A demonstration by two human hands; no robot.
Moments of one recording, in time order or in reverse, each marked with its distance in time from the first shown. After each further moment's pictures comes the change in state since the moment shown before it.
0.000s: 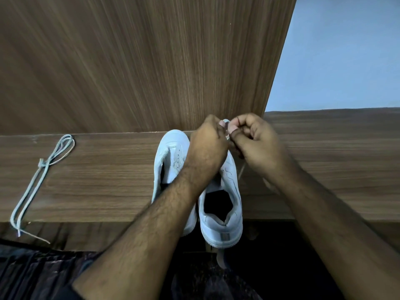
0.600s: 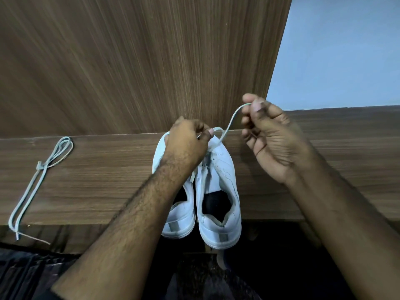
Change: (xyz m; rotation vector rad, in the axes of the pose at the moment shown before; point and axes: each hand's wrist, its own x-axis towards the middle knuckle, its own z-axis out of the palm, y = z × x) left_hand 0.015 -0.026 -0.025 0.207 -0.015 0.028; right_hand 0.004 -0.017 -0.022 0.791 -0.005 0.104
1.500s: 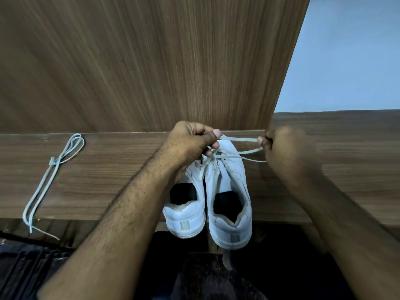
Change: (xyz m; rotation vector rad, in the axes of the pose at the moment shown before) left_hand -0.010 -0.007 -0.028 -0.677 -0.251 -0.225; right_hand 0.001 0.016 -0.024 -1.769 0.263 -0.156
